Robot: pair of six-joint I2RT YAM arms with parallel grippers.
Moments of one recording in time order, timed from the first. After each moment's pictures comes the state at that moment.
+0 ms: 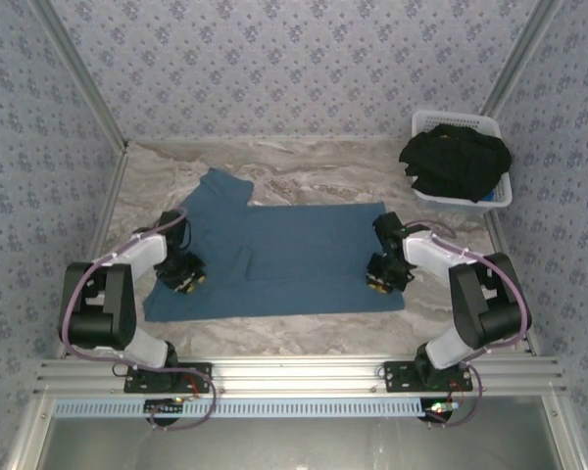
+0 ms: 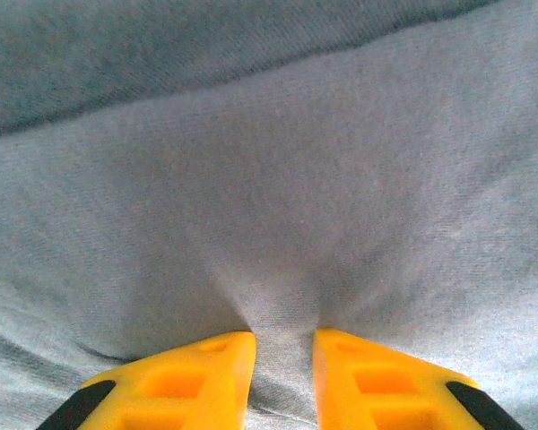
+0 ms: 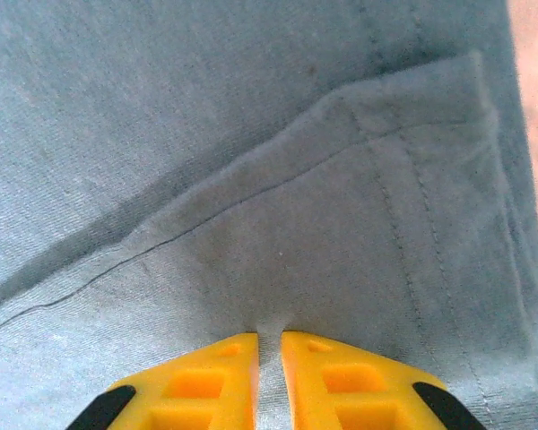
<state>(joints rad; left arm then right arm) -0.08 1.50 0.77 -0.78 0.11 -0.84 0.31 1.52 0.79 -0.79 -0.14 0.74</state>
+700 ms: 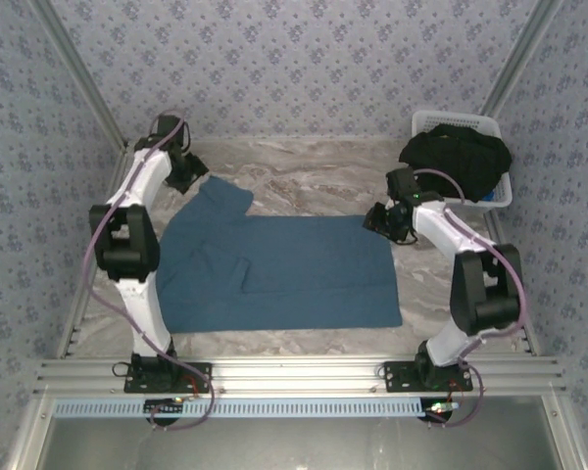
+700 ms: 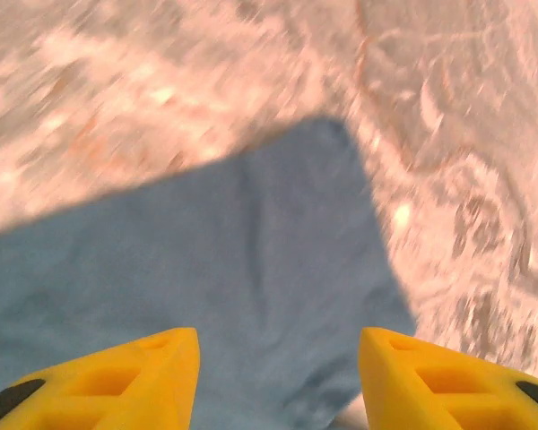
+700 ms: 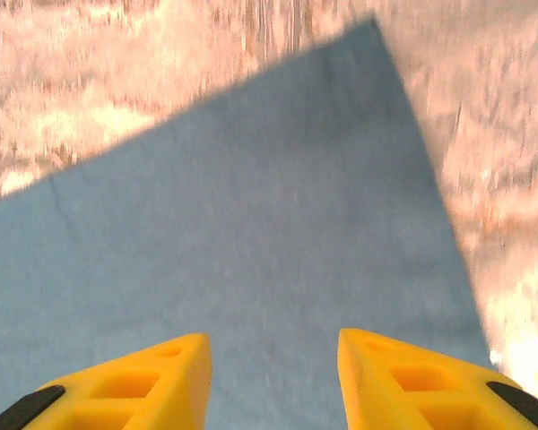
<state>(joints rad) -0.06 2.13 1.93 -0.88 0.06 -0.78 0.18 1.65 1.15 -0.63 -0.15 0.55</state>
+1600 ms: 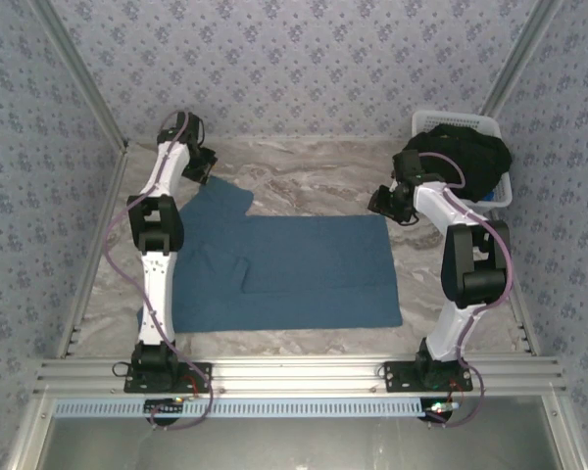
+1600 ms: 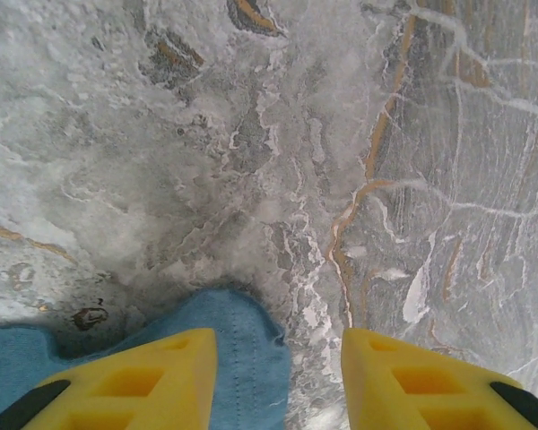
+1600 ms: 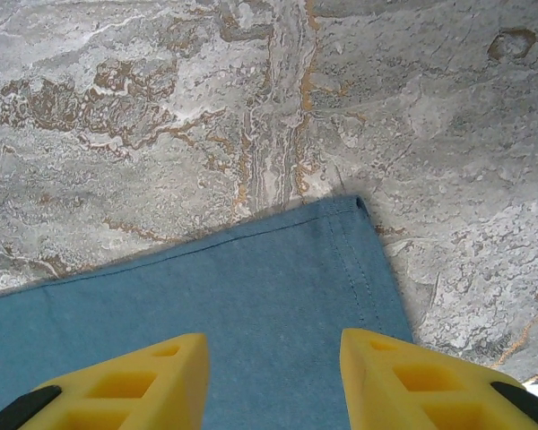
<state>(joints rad) -0.06 2.63 2.52 -1.04 0.10 -1.19 0.12 1.81 1.31 -0.62 -0.15 0.47</state>
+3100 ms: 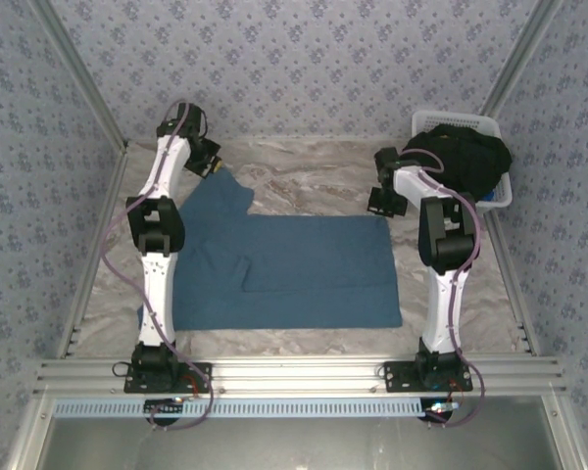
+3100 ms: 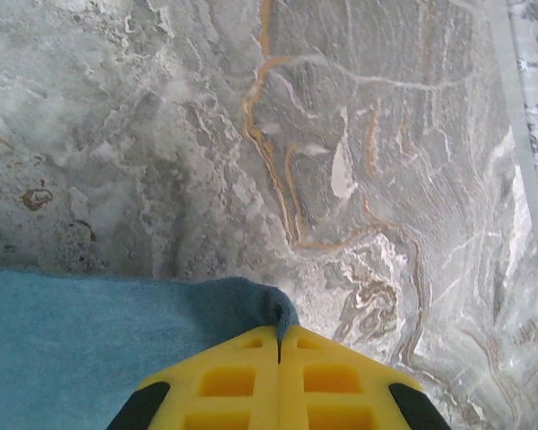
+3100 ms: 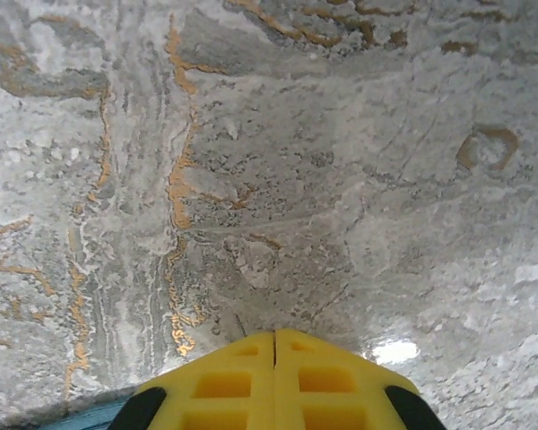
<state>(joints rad) -0.09 2.56 2.56 -1.13 0.19 -1.06 0.15 2.16 1.64 -0.81 0.10 0.41</state>
